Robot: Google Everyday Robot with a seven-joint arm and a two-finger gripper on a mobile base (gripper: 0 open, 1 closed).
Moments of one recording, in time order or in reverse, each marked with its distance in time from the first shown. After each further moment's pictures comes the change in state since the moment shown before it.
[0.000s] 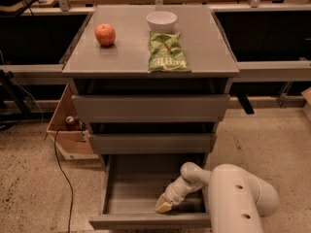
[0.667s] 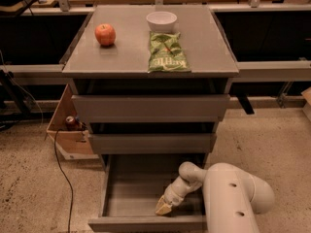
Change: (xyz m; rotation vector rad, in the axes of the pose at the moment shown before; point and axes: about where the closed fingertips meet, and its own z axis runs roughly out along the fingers) arm 0.003 0.008 0.005 -0.057 0.032 0.017
